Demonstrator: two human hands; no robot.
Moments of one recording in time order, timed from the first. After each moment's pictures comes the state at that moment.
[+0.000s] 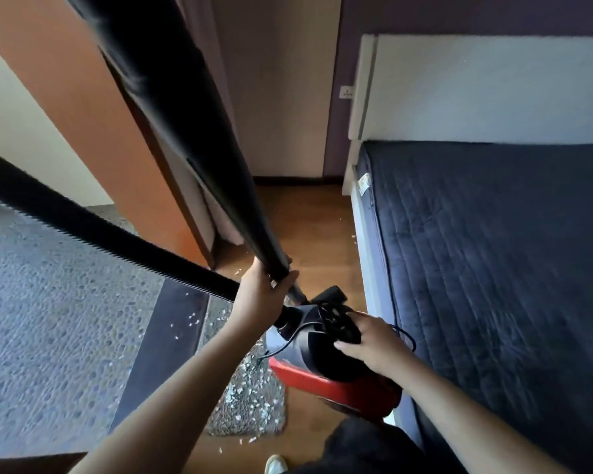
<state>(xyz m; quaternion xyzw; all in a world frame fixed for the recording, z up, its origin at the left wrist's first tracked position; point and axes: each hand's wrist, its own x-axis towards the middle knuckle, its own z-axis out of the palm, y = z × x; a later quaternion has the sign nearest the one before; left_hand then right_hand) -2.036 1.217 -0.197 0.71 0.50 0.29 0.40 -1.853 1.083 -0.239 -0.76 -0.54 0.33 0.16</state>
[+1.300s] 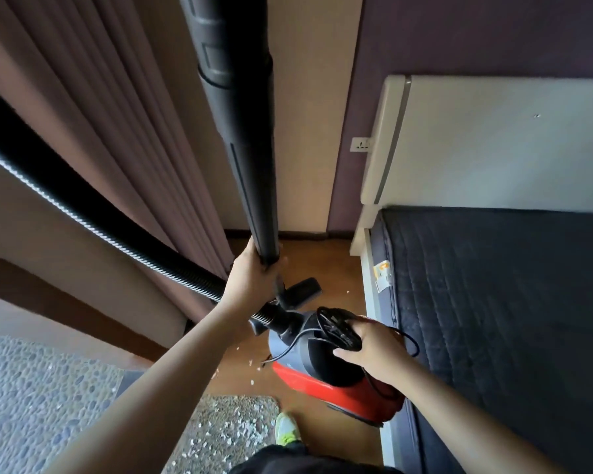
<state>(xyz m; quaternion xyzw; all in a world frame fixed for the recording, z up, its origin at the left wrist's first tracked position) -1.745 1.766 -0.213 0.71 0.51 0.28 0.39 -1.559 1.601 -0.263 -0.76 -0.54 0.34 0.11</state>
